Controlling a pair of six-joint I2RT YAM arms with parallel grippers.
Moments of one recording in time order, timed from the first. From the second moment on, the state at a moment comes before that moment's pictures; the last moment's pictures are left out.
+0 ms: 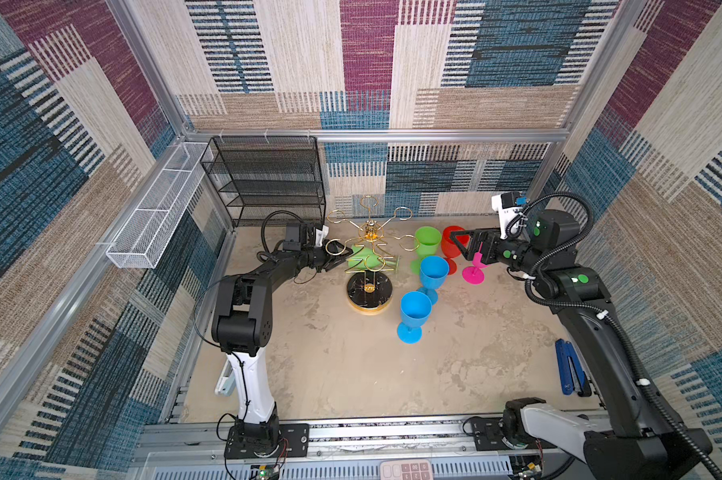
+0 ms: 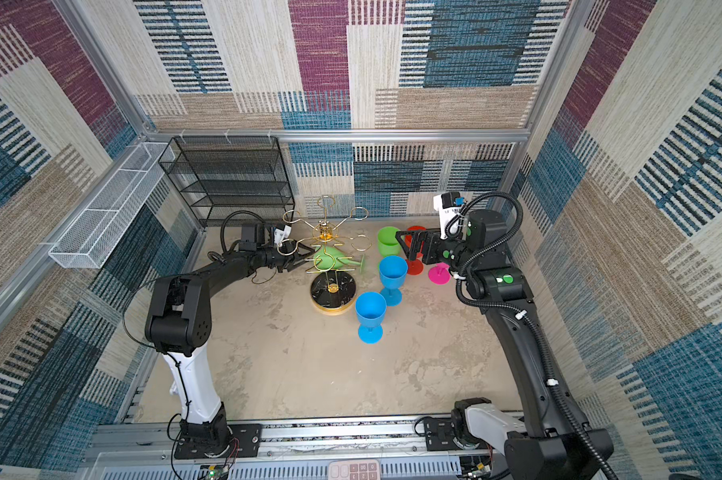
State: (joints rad) left arm -0.14 2.02 1.40 -0.09 0.84 -0.68; right arm 0.12 1.14 1.30 -0.51 -0.51 0.26
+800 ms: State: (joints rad) left arm -0.18 2.07 1.46 -0.07 0.77 -0.65; right arm 0.12 1.11 1.28 -0.51 -0.51 0.25
